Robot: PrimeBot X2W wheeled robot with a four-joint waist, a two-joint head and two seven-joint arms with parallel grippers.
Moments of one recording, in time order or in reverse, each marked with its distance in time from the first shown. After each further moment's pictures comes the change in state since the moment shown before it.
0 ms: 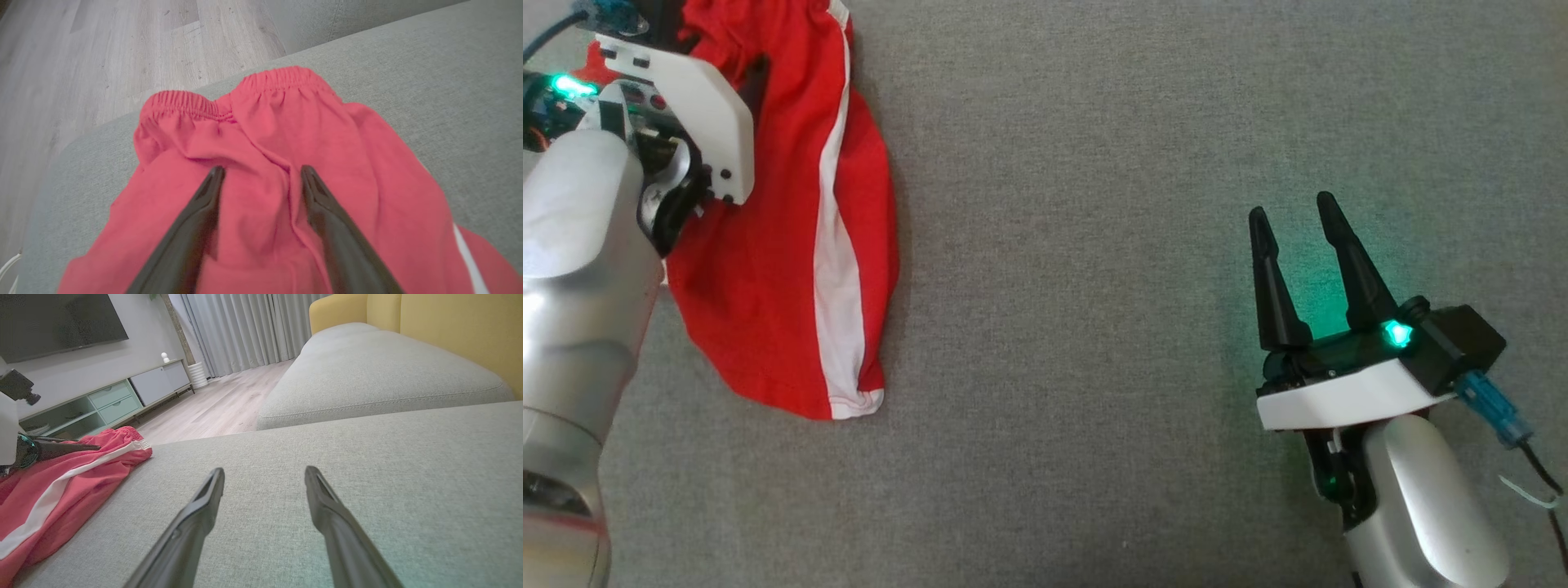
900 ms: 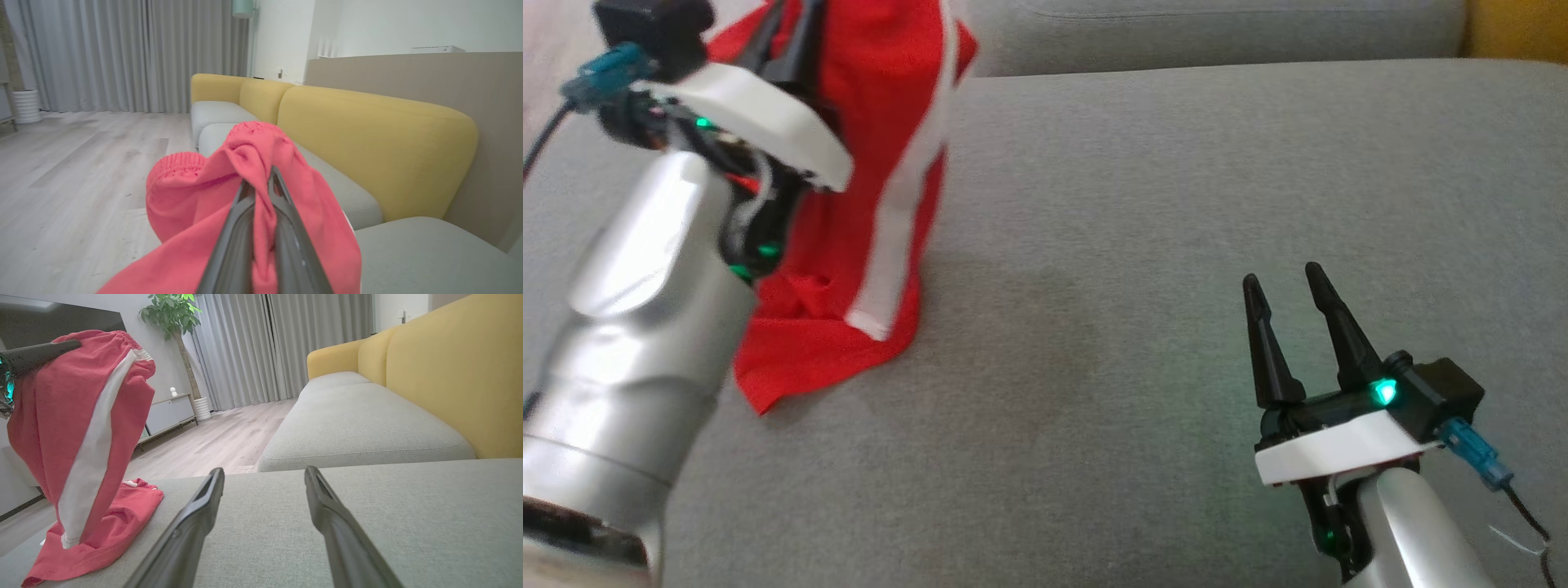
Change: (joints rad) left arm 0.118 -0.052 0.020 -0.284 -0.244 0.020 -0.374; right arm 0.094 0.001 0.006 0.044 0.019 0.000 0.000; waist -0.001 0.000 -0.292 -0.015
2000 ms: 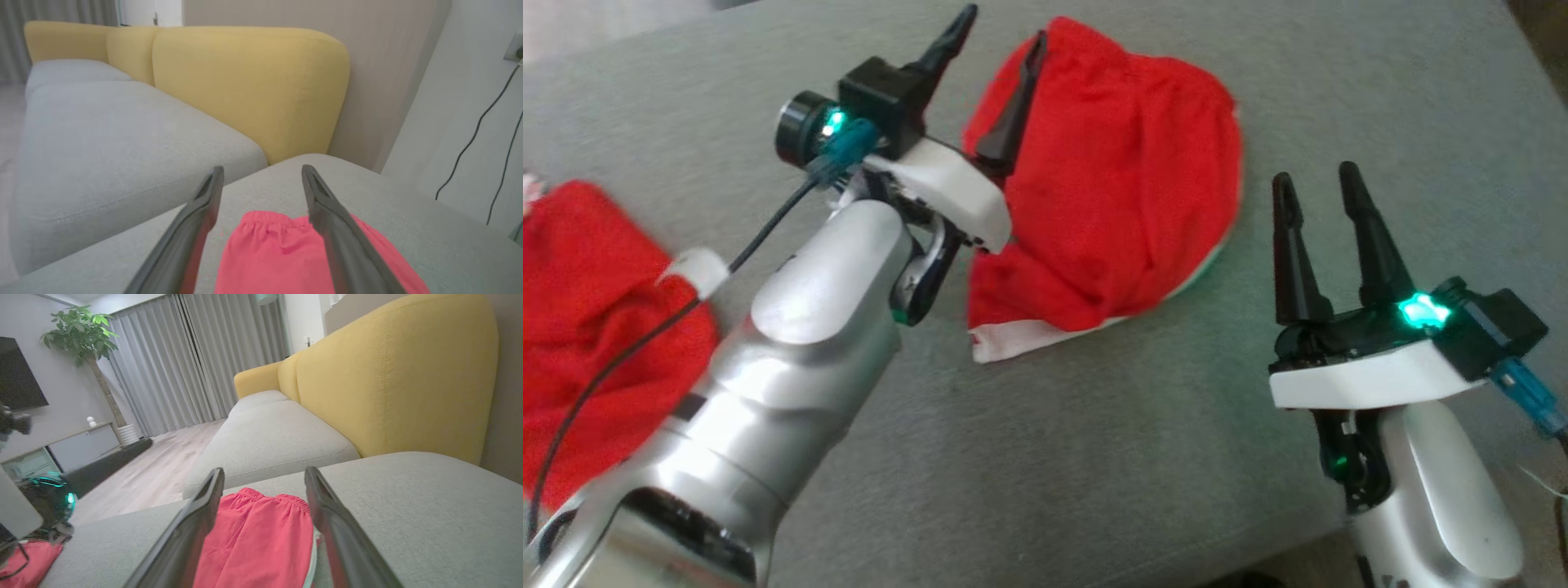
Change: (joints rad) left arm 0.006 -0.192 -0.182 0.038 0.139 0.113 -0.128; right arm -0.116 0.000 -0.005 -0.098 0.093 0.000 -0.001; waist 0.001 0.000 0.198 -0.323
